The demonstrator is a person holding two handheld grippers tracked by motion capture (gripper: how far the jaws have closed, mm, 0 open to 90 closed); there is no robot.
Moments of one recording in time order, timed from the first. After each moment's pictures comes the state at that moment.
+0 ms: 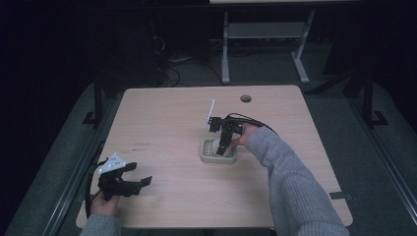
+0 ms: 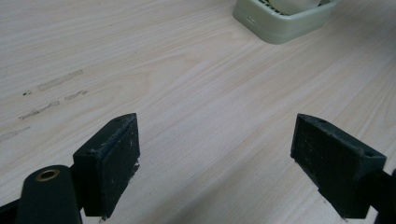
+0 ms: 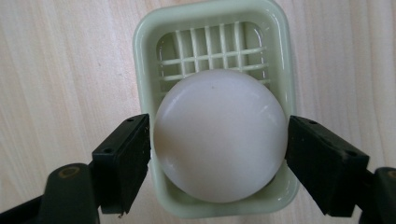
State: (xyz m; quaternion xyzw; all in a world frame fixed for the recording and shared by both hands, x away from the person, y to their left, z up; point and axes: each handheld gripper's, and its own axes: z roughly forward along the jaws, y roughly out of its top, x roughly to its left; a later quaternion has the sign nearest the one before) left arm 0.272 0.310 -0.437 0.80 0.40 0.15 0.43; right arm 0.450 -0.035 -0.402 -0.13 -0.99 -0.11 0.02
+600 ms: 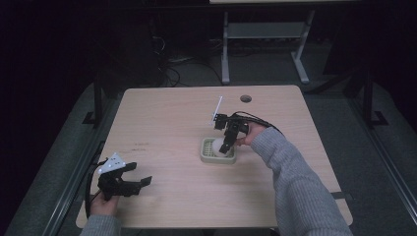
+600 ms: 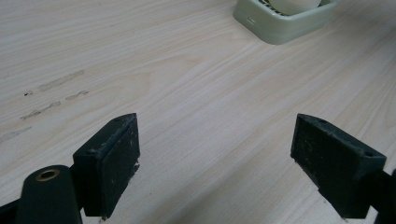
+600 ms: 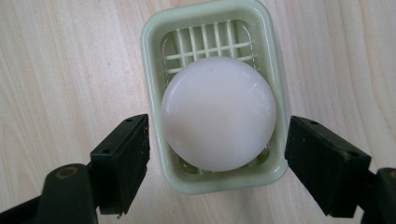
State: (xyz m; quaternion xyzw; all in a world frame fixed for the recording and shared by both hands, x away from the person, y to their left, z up) left arm 0.272 0.309 -0.437 0.80 0.39 0.15 0.43; right arm 0.444 -0.052 -0.388 -0.15 -0.98 -0.13 0.01
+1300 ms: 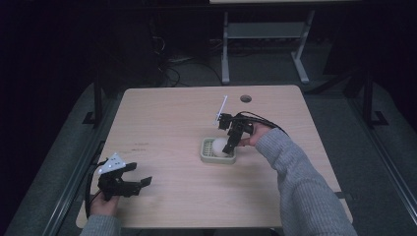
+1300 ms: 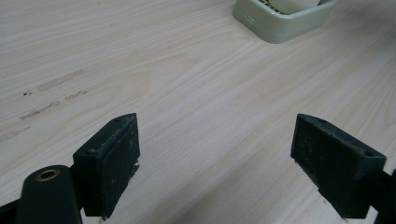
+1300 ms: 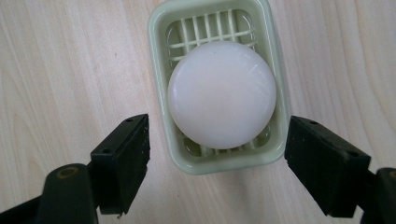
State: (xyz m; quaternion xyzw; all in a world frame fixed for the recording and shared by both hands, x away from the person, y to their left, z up) left arm 0.272 0.309 -0.438 0.80 0.39 0.15 0.43; right arm 0.437 -0.063 -0.381 -0.15 -0.98 -0.14 0.01
